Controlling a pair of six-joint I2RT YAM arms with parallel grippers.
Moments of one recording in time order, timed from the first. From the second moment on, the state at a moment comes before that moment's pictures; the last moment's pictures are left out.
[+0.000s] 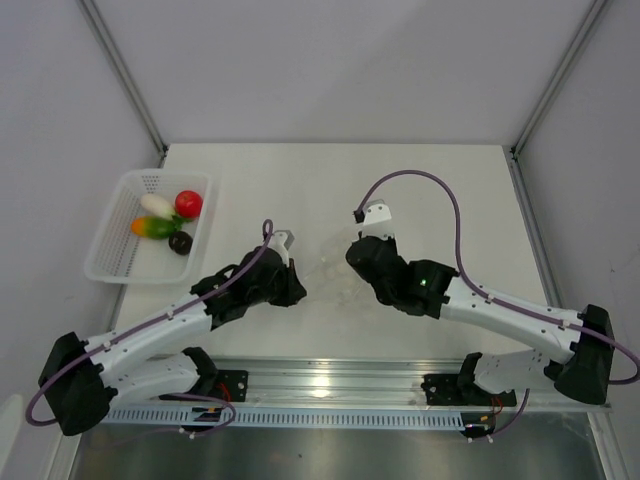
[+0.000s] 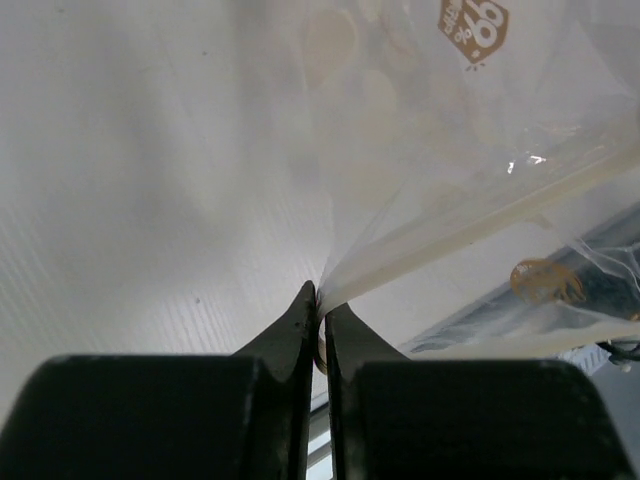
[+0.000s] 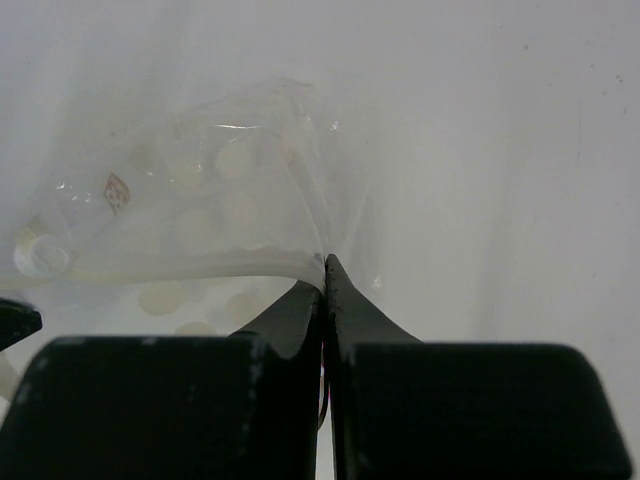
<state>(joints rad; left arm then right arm) -0.84 0.98 0.64 -0.36 -0.05 -0.66 1.12 1.23 1.09 -0.55 0.82 0.41</state>
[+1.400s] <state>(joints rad) -0.11 0.98 1.08 -0.75 -0.28 -0.73 0.79 1.71 1.14 0.05 0.37 0.28</state>
